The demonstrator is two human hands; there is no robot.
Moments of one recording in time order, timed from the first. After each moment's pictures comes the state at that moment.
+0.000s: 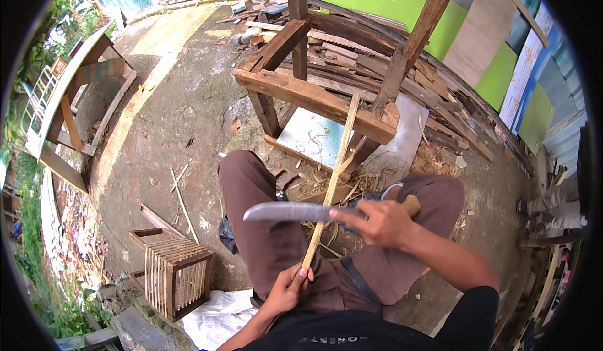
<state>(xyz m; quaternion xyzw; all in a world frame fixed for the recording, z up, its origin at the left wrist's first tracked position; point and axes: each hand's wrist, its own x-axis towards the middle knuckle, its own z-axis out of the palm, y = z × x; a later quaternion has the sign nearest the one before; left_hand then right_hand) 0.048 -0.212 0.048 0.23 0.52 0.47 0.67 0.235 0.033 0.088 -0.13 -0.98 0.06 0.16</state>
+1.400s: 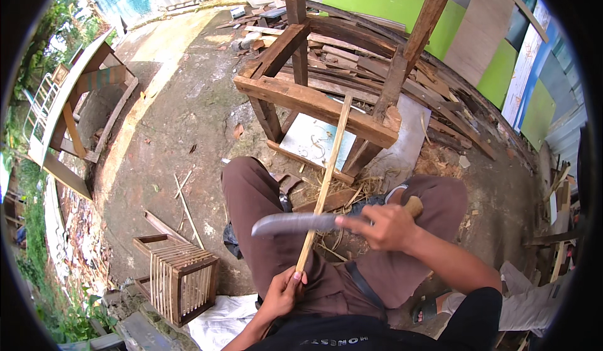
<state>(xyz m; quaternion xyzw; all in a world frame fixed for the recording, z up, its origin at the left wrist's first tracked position) 0.032 -0.212 0.050 0.24 0.58 0.46 0.63 0.242 0.035 0.077 -0.17 -0.97 0.08 0.17</state>
